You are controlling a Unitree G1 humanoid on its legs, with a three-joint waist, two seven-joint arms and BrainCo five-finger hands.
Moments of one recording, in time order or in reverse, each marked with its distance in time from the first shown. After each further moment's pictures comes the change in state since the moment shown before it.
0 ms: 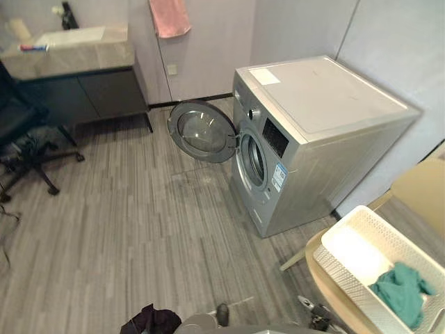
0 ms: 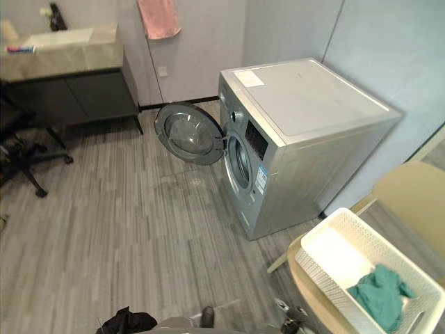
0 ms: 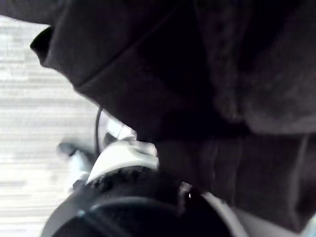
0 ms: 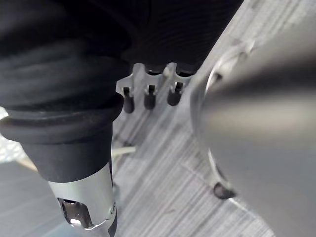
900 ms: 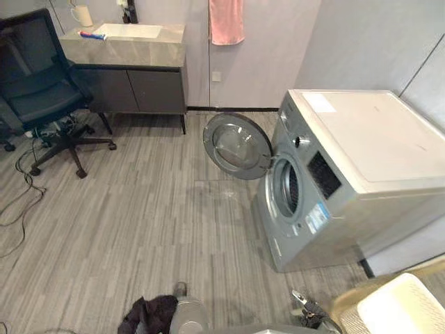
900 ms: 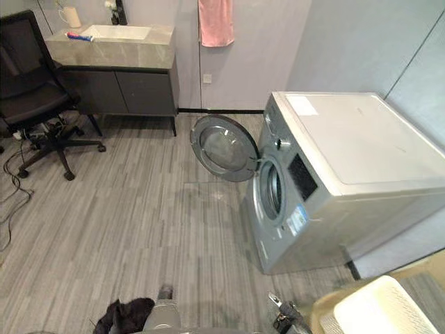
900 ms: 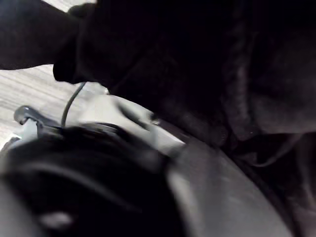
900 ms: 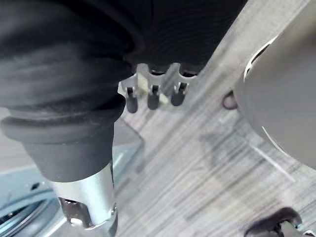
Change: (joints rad) left arm -0.004 -0.088 0.219 0.001 -0.037 -0.011 0.021; right arm 0.010 0.017 0.004 -0.020 0.095 -0.015 -0.010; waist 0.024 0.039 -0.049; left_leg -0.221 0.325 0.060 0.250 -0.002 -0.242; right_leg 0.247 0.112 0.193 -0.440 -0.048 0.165
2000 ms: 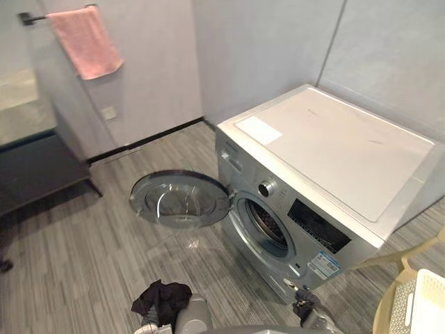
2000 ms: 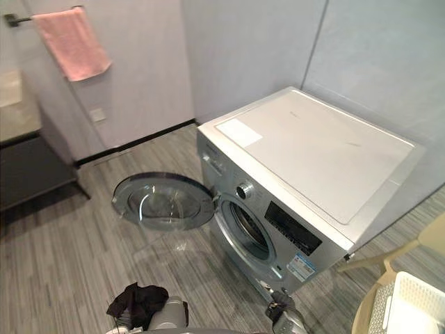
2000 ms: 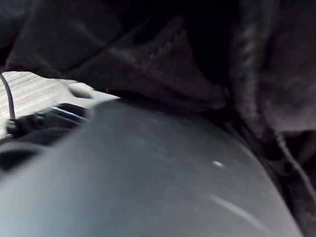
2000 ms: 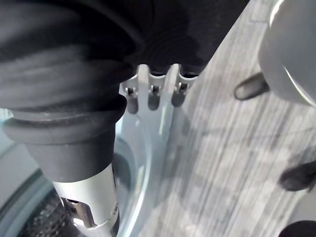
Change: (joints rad) left arm -0.008 0.038 -0.209 -0.100 0.014 -0.025 -0.019; right arm -0.067 0.063 0.107 -0.078 -0.010 0.003 -0.033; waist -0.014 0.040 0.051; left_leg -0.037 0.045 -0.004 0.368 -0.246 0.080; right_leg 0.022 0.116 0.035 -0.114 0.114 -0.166
